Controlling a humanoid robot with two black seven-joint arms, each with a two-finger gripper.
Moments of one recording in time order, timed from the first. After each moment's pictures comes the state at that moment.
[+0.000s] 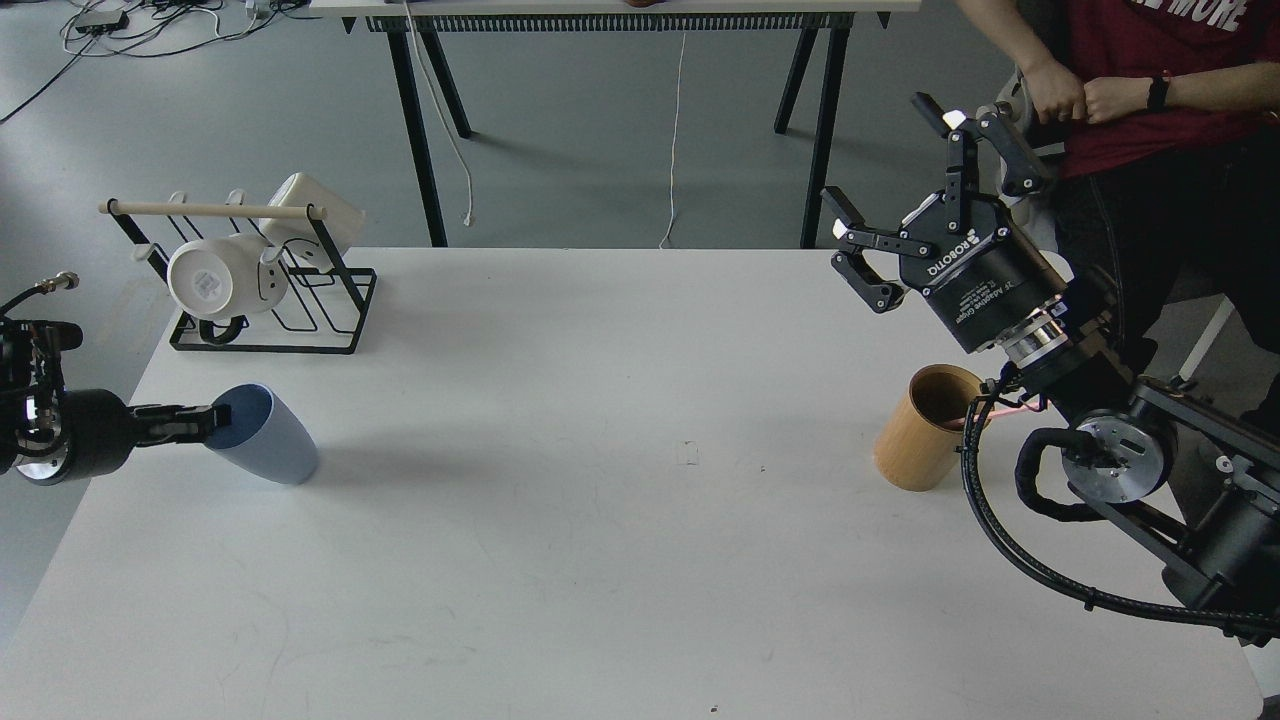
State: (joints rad) left arm -0.66 0.84 -0.37 -0.75 1.65 -0.33 -0.49; right arm 0.58 -0.58 0.64 1.43 -0.08 0.24 0.49
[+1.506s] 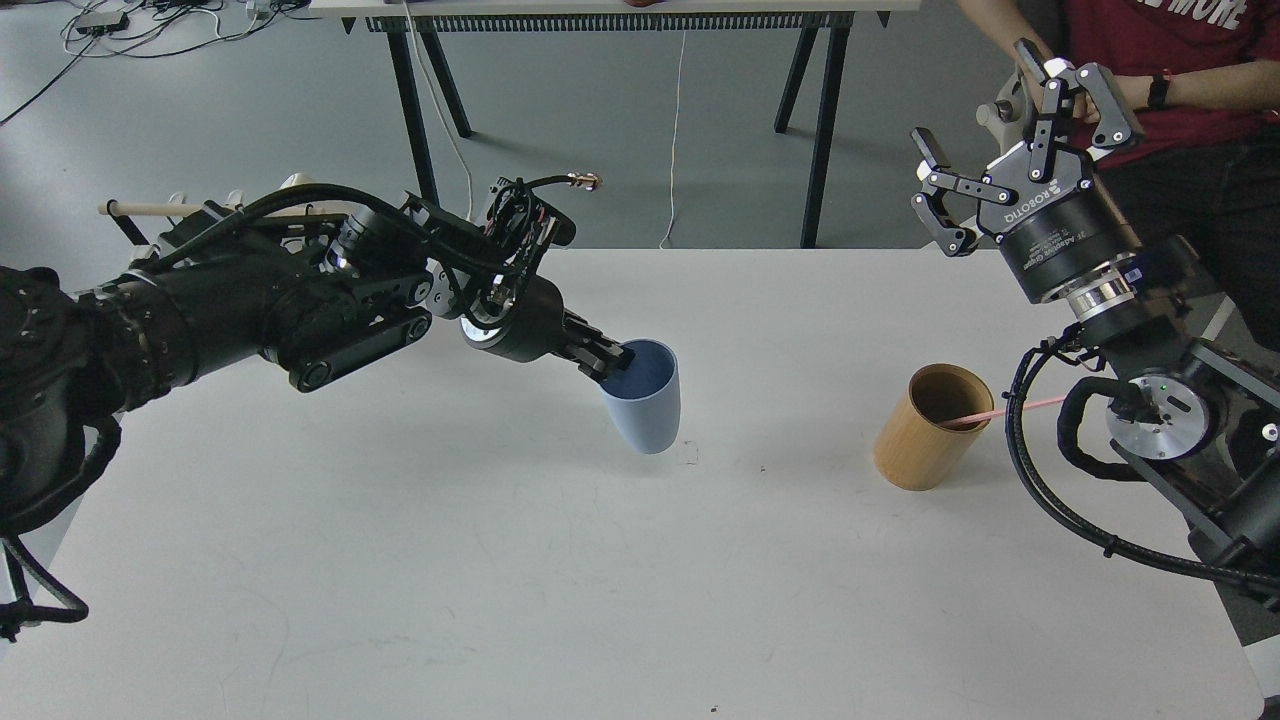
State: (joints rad) left arm -1.30 0.16 0.24 -0.72 1.48 -0.43 -0.49; right arm 0.58 -0.59 0.76 1.30 -0.07 0.23 0.49
